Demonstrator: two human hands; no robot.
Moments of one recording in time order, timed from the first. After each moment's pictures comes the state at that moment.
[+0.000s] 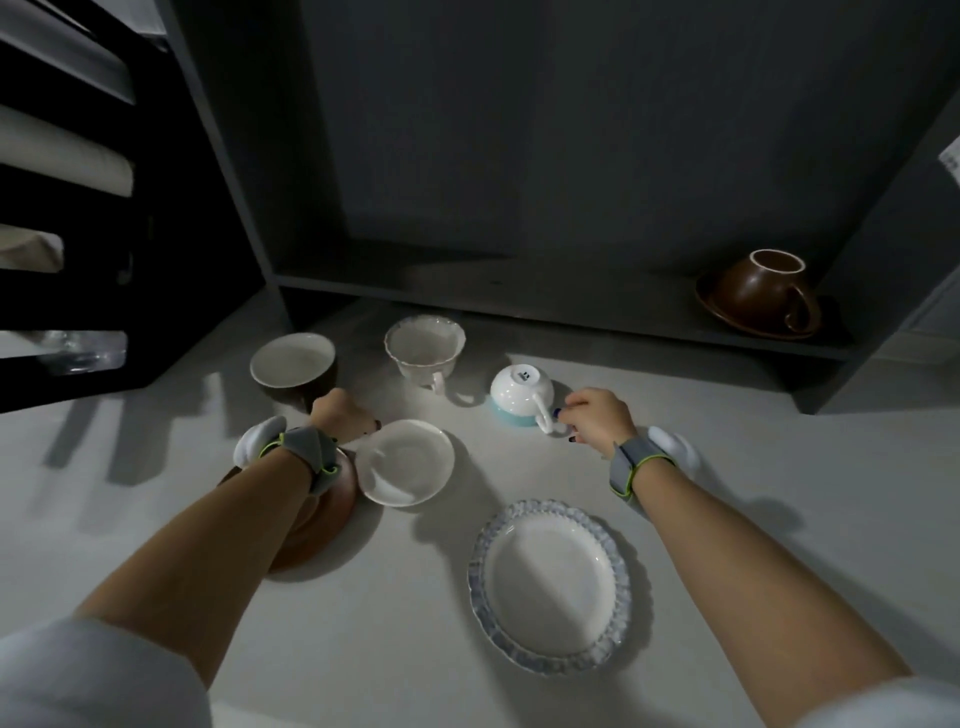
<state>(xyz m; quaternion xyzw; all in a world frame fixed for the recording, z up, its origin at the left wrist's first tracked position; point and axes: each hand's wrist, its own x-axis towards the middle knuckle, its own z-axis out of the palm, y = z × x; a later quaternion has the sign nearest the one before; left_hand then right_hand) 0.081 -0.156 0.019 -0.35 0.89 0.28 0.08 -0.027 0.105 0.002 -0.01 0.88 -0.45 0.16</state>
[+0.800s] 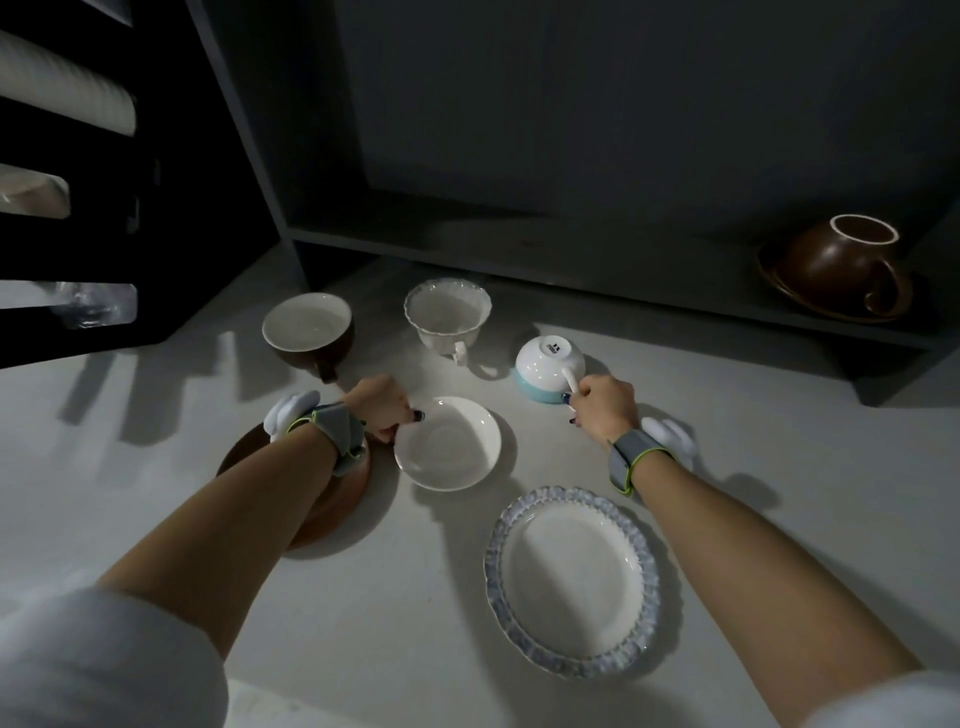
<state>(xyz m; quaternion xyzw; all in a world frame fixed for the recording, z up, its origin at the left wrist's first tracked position) 0.070 -0.146 -0.001 -0.26 0.90 0.30 0.20 -0.031 0.075 -0.022 -0.06 0.94 -0.31 0.11</state>
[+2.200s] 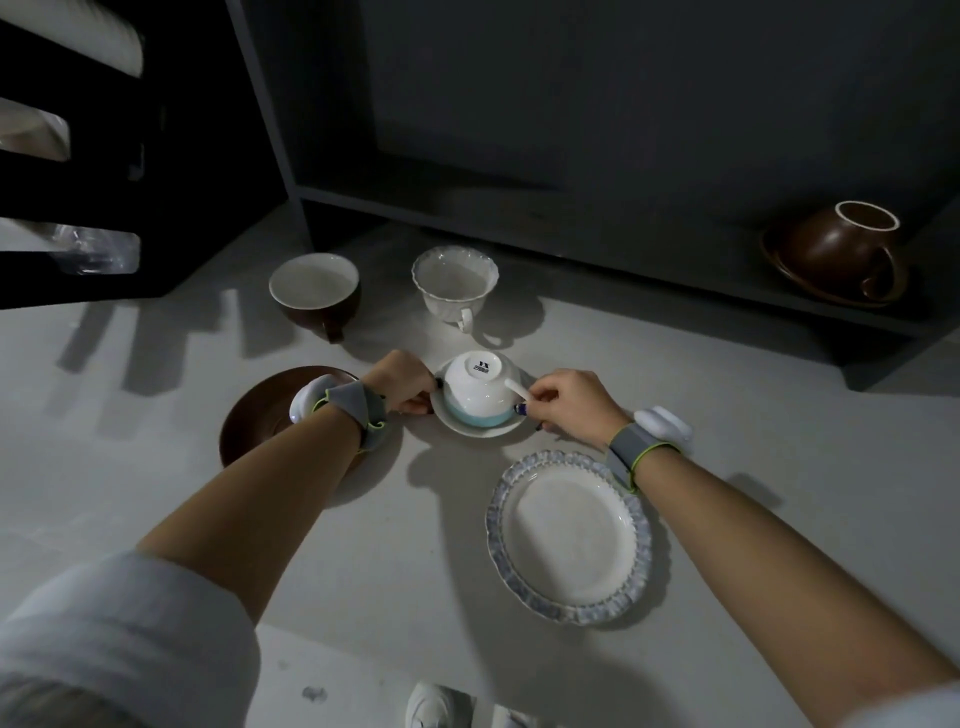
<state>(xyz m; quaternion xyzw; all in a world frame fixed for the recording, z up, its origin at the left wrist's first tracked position) 0.077 -0.124 -0.013 -0.35 0.74 0.57 0.11 0.011 0.072 -0.018 -0.24 0.89 -0.35 0.19</state>
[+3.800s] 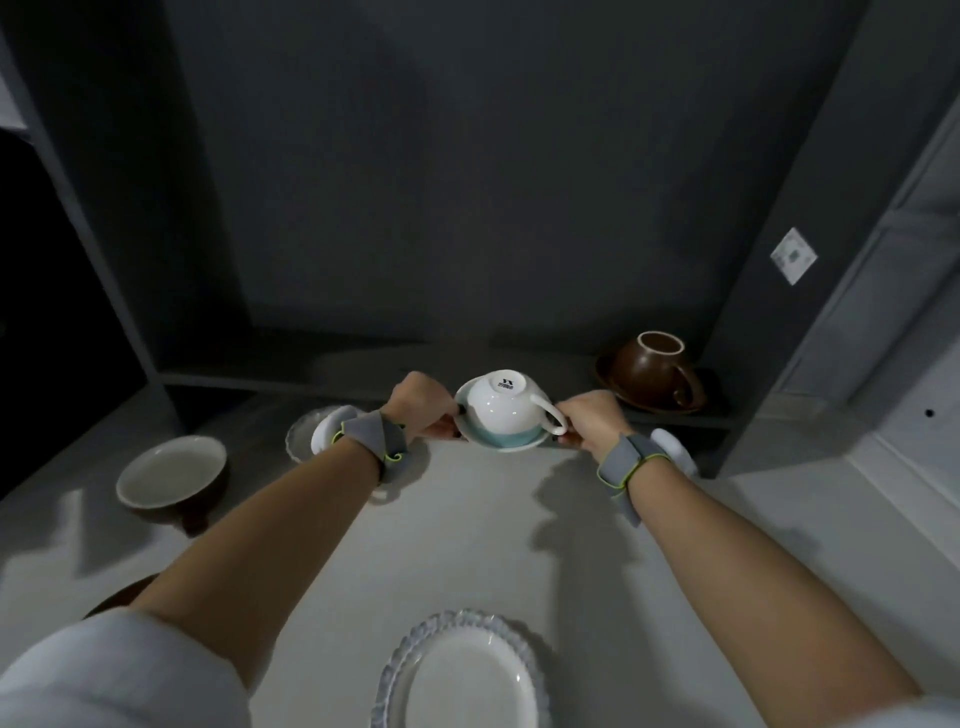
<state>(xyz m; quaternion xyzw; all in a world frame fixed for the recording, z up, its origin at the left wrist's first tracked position) -0.051 -0.030 0.098 -0.15 0.80 0.57 0.07 -0.101 0.162 0.081 0.10 0.80 -0.58 0.10</state>
